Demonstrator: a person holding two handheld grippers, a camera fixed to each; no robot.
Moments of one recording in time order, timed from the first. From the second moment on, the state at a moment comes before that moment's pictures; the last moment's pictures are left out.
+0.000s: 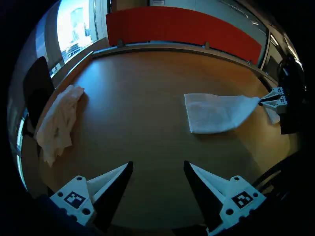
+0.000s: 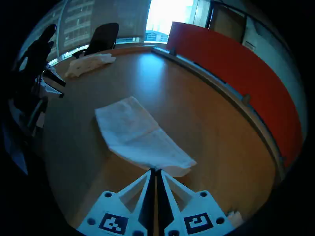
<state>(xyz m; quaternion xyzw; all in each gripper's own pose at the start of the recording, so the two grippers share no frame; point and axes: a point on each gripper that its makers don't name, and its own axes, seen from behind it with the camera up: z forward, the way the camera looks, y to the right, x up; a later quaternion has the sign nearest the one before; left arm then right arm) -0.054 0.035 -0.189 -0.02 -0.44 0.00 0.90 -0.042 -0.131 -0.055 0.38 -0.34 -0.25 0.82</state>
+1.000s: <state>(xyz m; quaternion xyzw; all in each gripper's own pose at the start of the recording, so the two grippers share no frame) -0.043 0.019 -0.204 -0.01 -0.43 -0.03 0.90 -0.004 -0.232 -0.028 0.48 -0.29 -0.30 0.77</state>
